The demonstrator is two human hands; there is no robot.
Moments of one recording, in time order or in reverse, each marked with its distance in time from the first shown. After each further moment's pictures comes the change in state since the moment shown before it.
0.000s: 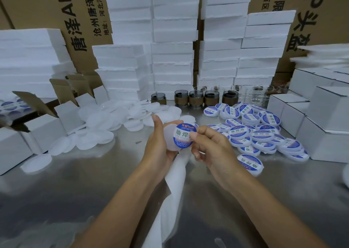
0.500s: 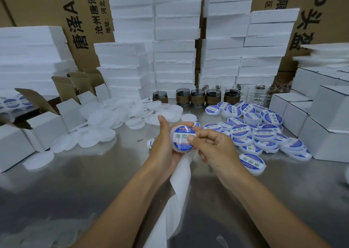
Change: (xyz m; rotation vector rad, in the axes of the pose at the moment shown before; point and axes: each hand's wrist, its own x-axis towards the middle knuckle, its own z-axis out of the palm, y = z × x) left_hand 0.002 -0.009 -0.001 -0.034 -0.164 -0.046; right_hand -0.001 0.002 0.003 -0.111 0.167 0.029
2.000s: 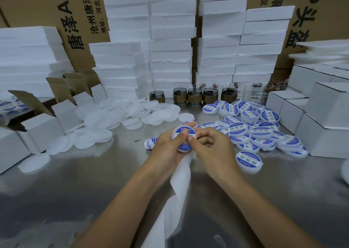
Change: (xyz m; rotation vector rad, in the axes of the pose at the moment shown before) left_hand -0.012 0.000 0.008 0.019 -0.099 -0.009; right_hand 0.005 0.016 -0.003 -0.285 0.132 -0.178
